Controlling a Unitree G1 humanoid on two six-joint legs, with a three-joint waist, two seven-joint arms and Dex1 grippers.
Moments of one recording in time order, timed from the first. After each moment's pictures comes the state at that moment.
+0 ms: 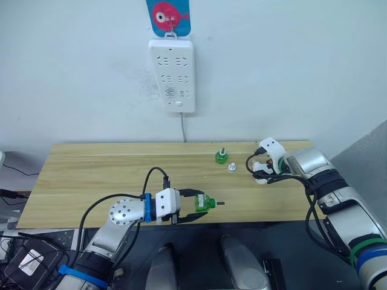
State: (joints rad) left arm -0.14 0.55 -0.27 0.07 -0.21 -0.29 -1.06; right arm -0.86 -0.52 0.39 0.63 0.09 0.93 0.66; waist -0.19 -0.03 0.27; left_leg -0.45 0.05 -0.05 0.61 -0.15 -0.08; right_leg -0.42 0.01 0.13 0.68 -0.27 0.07
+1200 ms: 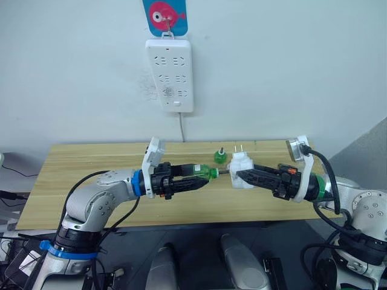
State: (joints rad) left arm -0.34 0.60 -0.03 -0.23 -0.86 0.79 -1.01; right arm -0.39 -0.27 -0.50 -0.48 0.99 1.61 0.67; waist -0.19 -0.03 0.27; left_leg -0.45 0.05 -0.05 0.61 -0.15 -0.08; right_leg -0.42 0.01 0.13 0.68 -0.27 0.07
